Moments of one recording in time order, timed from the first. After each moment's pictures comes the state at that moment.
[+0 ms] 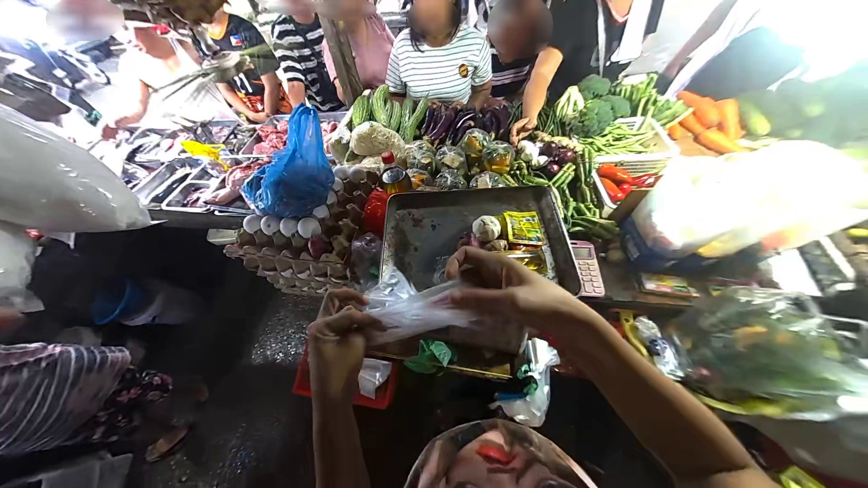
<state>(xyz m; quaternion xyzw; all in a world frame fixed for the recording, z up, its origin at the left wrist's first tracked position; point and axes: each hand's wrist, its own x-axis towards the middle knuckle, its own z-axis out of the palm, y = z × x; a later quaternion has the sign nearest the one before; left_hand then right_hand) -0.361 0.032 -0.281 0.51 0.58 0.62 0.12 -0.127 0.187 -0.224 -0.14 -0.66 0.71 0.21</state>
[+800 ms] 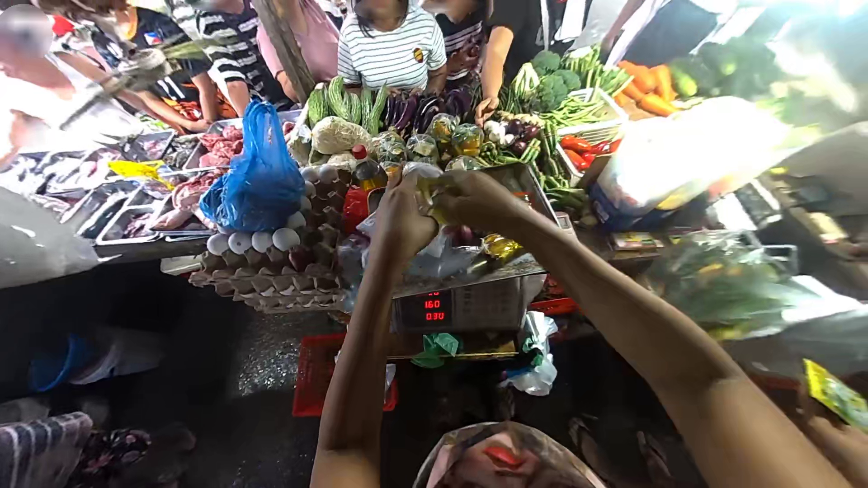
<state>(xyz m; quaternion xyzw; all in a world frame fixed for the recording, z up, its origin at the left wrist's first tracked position) -0.340 0.195 -0.193 0.67 0.68 0.26 0.17 -0.184 0.255 -0.202 -0.40 -0.79 0.42 0.23</state>
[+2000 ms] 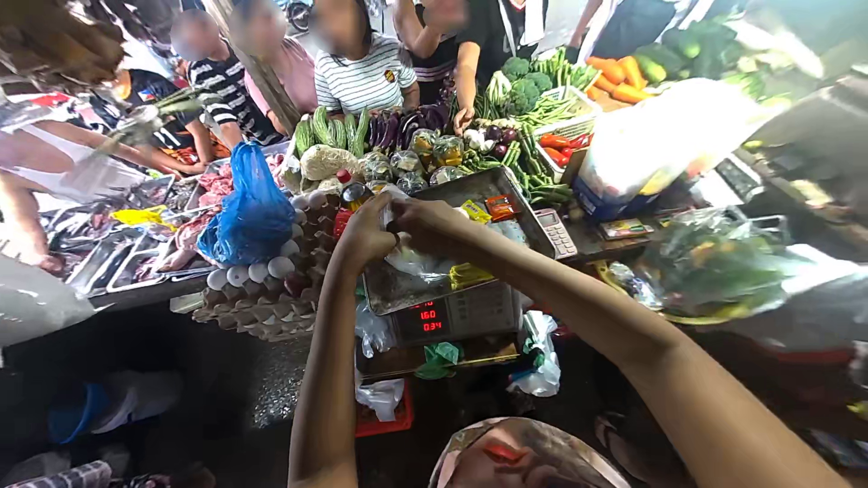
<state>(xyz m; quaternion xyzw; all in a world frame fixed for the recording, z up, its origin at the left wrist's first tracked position) -0.370 0.211 -0.192 0.71 0.65 0.18 0.23 -0.207 0.250 -0.217 -0.27 -0.94 0.16 0.15</state>
